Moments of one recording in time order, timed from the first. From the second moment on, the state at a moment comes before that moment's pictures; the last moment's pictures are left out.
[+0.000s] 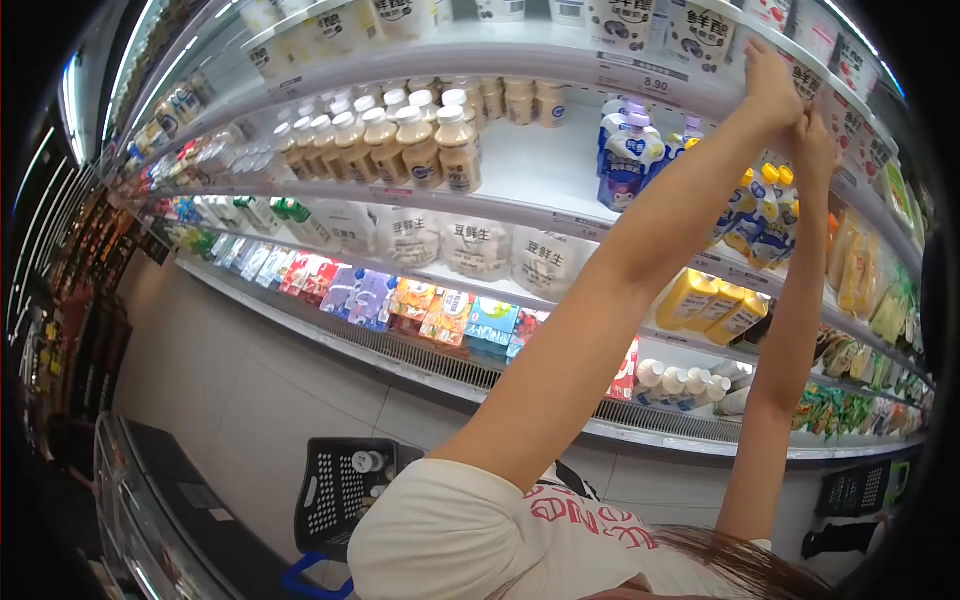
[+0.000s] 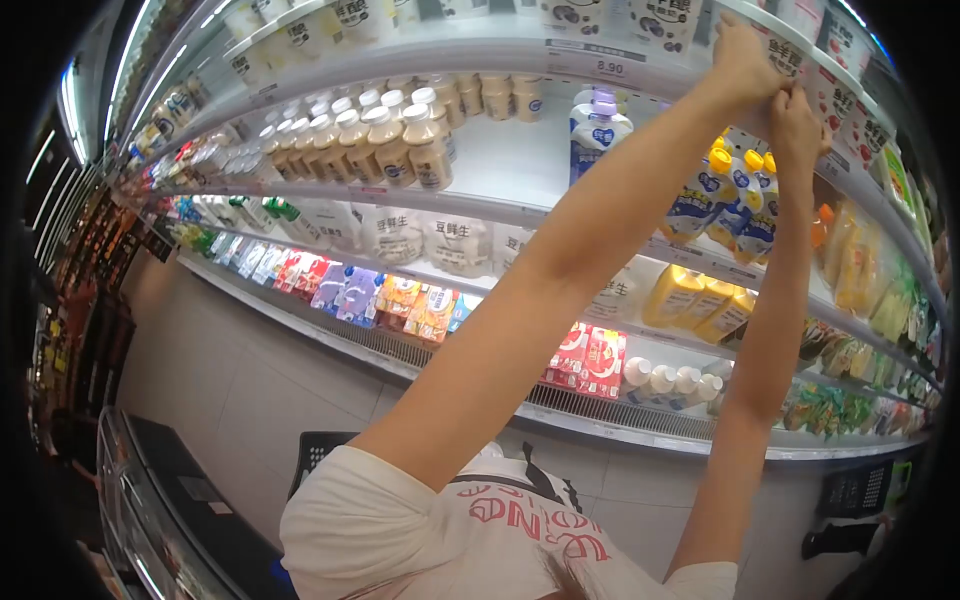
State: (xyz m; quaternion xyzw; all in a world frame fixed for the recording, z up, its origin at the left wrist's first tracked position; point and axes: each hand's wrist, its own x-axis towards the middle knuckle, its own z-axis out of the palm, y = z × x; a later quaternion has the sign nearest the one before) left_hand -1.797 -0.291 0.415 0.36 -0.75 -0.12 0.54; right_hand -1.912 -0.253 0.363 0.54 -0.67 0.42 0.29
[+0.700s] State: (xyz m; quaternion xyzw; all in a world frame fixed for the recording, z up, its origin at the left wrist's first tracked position) left_hand -1.290 0.293 -0.176 0.93 -0.18 -0.29 0.15; right_hand -1.497 0.064 -0.116 0.90 -0.17 0.00 -0.40
